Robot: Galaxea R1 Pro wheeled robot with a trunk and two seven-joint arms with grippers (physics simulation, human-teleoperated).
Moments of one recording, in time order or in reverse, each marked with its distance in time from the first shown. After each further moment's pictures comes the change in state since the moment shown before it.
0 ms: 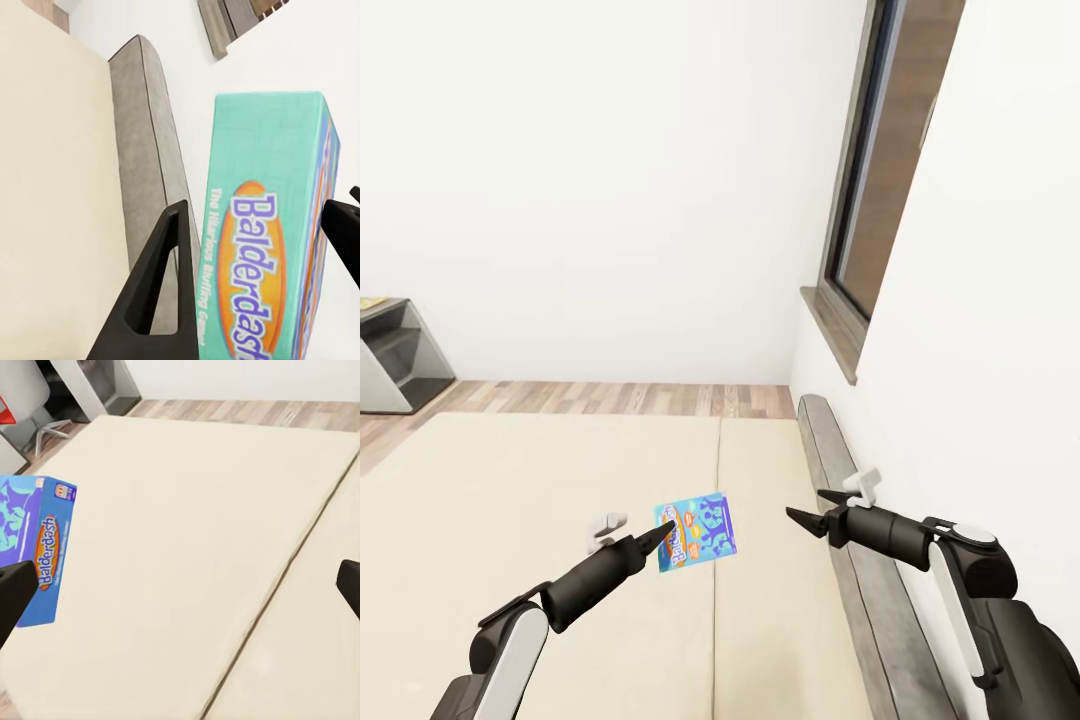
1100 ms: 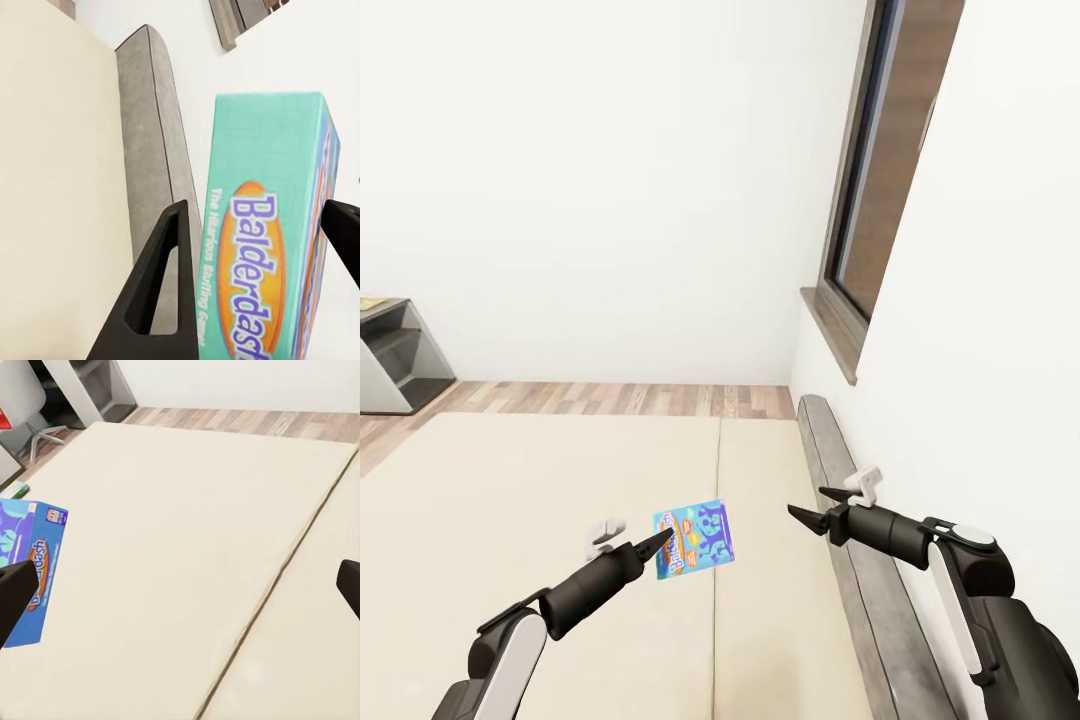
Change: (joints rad) left arm 0.008 0.008 0.004 0.030 0.007 -0.001 -0.007; right arm -0.006 0.001 -0.008 0.034 -0.002 -0.053 -0.008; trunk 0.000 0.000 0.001
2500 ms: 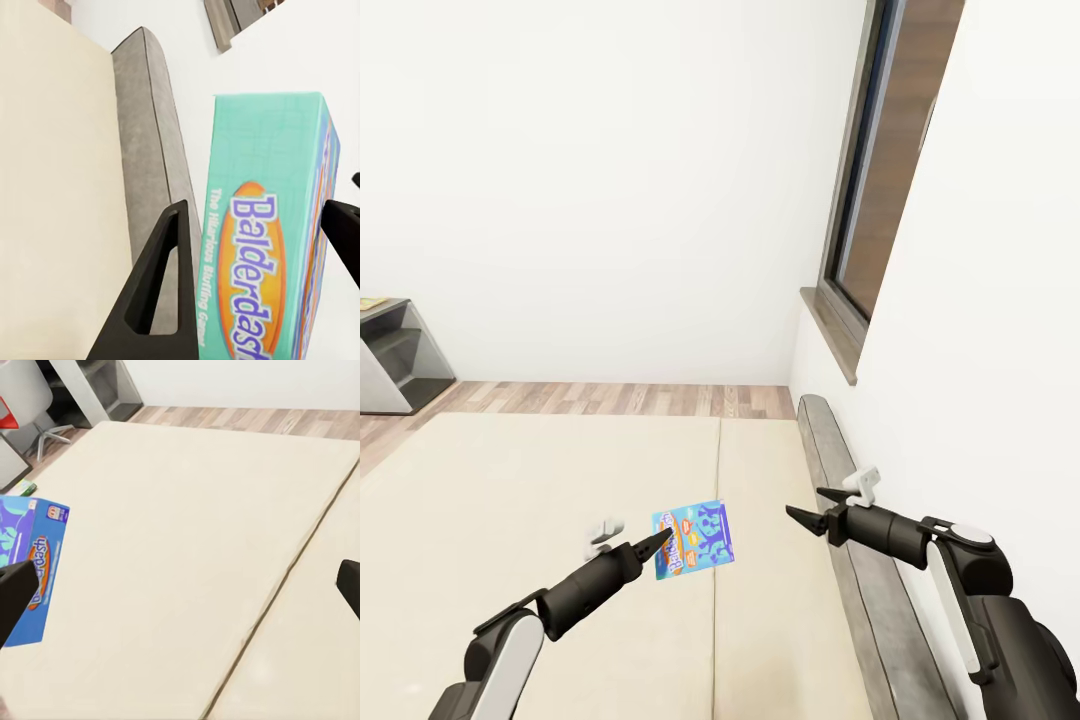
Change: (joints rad) left arm 0.007 0.009 -0.004 -0.020 0.002 0.000 -0.006; right arm -0.003 0.002 0.003 0.002 0.000 0.008 0.014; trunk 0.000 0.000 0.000
